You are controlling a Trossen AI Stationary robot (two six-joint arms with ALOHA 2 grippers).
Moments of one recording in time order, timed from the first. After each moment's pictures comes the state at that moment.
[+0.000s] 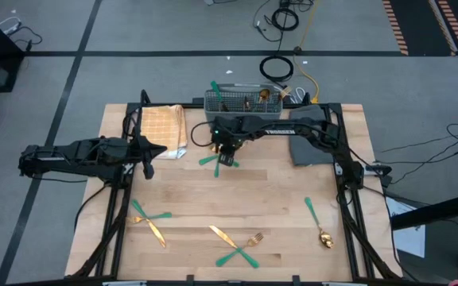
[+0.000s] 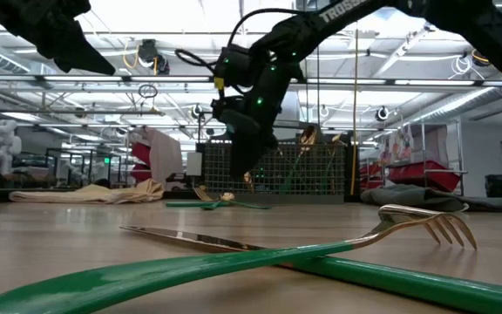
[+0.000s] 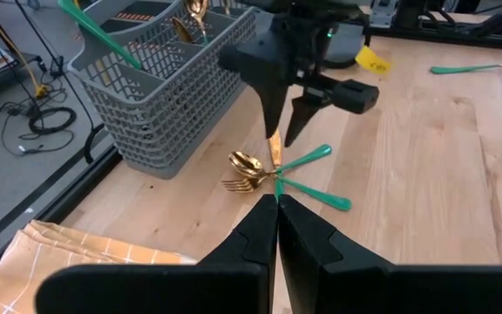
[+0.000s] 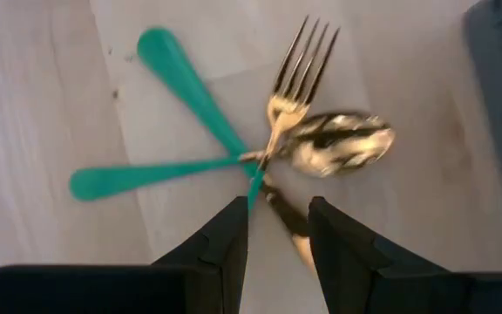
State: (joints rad) left arm -0.02 0.44 0.56 -0.61 -0.37 -0.12; right arm -0.27 2.20 1.78 -0.72 -0.02 0.03
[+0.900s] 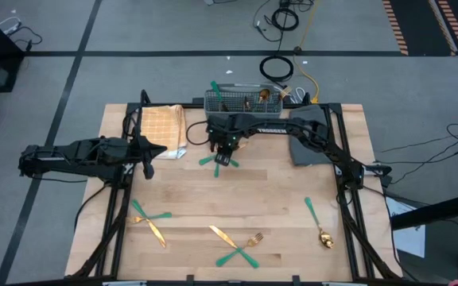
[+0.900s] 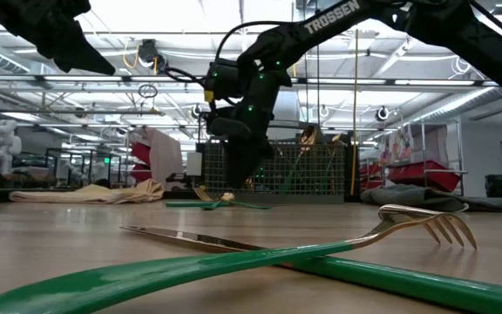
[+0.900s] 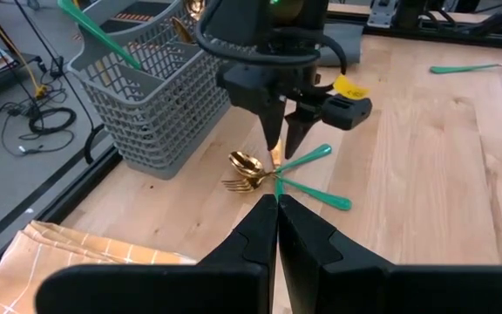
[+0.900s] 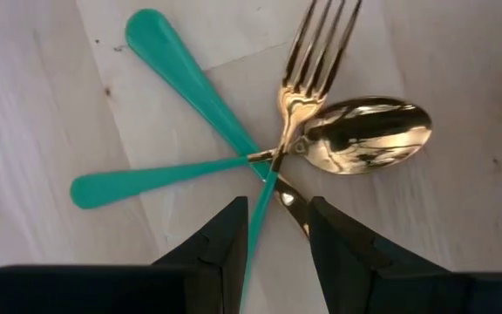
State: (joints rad) left arm -0.02 0.44 0.56 -0.61 -0.37 -0.12; right arm -0.28 2.31 1.94 -0.87 -0.08 0.08
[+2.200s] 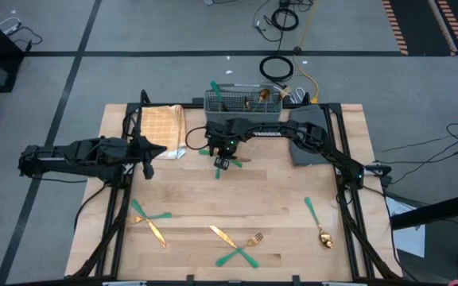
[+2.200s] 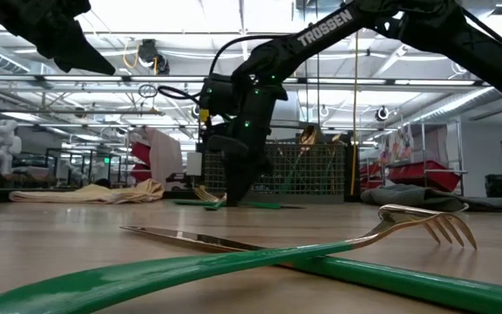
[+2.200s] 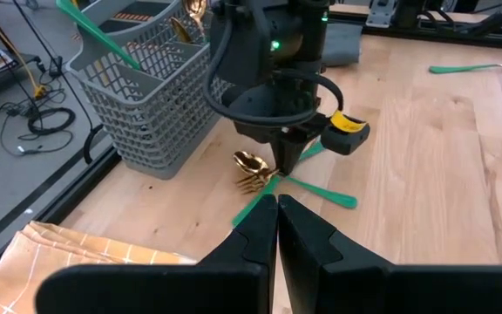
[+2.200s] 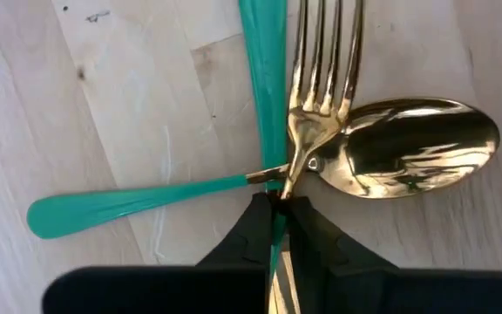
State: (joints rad) left arm -0.02 0.44 0.57 -0.61 -0.37 -0.12; right arm -0.26 2.39 1.94 -0.87 -0.08 0.09
